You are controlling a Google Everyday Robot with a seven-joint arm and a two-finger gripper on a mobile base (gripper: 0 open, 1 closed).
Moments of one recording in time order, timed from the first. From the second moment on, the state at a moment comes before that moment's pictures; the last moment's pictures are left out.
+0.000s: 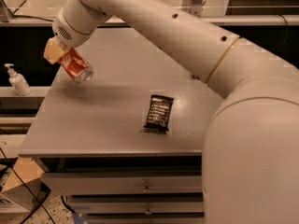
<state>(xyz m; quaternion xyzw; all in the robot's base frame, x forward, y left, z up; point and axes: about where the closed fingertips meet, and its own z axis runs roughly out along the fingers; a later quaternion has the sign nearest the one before) 0.642 0.255 0.916 -0.54 0.75 0.24 0.31</state>
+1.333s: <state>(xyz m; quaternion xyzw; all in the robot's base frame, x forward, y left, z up) 0.629 0.237 0.950 -0.67 0.59 0.17 0.41</state>
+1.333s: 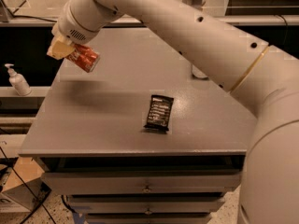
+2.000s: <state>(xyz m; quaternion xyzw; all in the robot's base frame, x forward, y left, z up) 0.613 0.239 0.966 -0.71 0.52 0.14 0.45</state>
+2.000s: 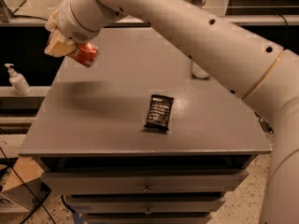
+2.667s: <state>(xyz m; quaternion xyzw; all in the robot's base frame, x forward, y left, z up) 0.614 0.228 0.977 -0.73 0.45 0.15 0.50</state>
